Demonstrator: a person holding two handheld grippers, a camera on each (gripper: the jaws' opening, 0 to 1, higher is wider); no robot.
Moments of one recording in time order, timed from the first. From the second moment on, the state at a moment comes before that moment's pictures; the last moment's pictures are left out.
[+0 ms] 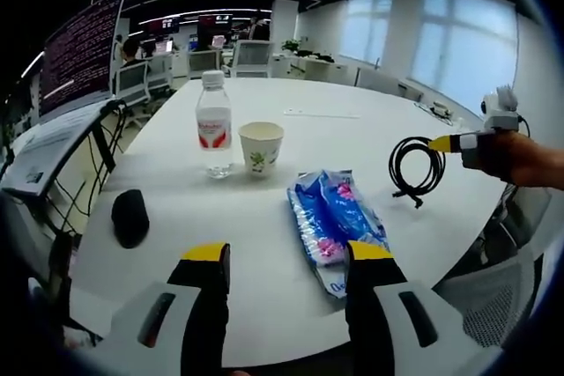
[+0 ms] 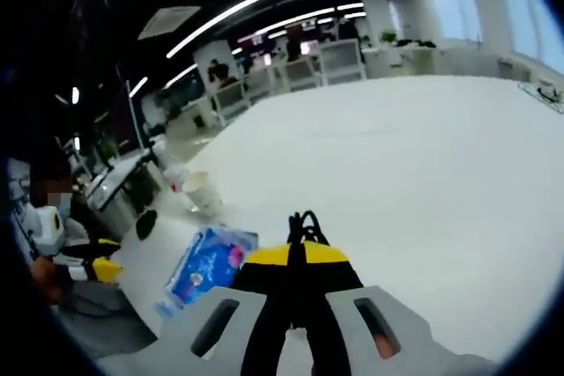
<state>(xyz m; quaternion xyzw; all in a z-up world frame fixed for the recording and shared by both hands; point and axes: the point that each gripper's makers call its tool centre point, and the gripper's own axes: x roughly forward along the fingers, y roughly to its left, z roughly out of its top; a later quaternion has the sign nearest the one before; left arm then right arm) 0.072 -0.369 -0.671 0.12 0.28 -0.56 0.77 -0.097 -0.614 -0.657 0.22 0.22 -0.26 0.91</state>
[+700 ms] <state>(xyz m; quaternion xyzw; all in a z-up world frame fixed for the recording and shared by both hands) 0.077 -0.360 -0.671 0.12 0.28 -0.54 0.78 -0.137 -0.644 -0.728 0.23 0.31 -0.33 0.86</state>
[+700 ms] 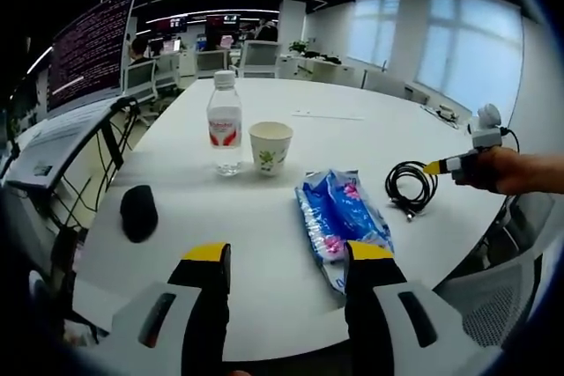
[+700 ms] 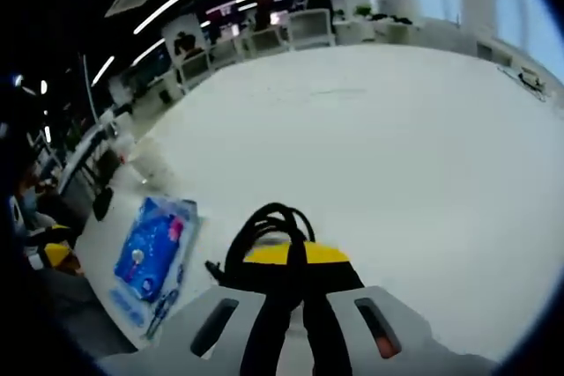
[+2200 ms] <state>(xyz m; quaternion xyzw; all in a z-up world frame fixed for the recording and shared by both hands) 0.066 -0.354 -0.673 0.13 0.29 -0.54 0.78 -0.034 -0.600 -0.721 0.13 0.35 -0.13 0.92</state>
